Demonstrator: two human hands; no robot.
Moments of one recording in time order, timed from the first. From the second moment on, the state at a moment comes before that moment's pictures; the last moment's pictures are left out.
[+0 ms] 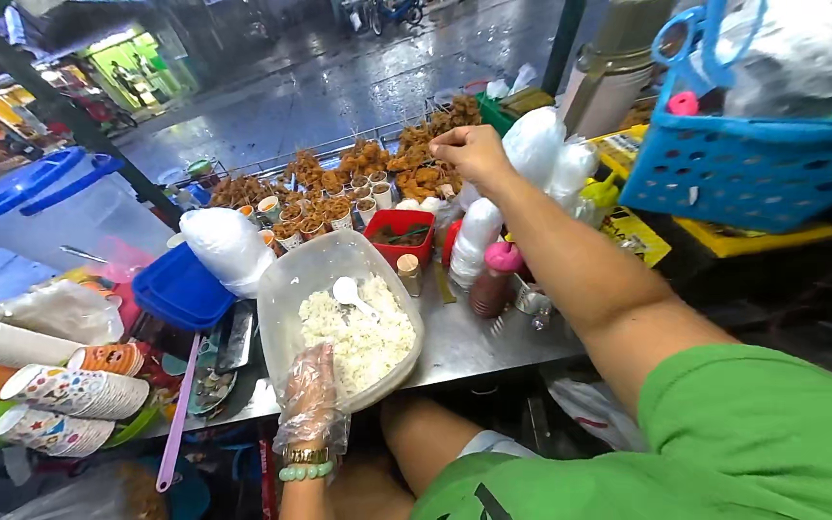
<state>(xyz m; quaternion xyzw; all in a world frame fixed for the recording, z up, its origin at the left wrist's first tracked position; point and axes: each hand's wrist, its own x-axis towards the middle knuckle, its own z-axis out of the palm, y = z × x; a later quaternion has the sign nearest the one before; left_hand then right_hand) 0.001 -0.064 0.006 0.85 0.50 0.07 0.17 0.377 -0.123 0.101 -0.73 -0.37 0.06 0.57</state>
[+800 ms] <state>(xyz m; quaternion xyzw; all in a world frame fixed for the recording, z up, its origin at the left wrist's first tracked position) -0.003 -0.049 -0.007 0.77 0.45 0.24 0.37 0.324 -0.184 0.104 -0.44 -0.26 0.13 0.85</state>
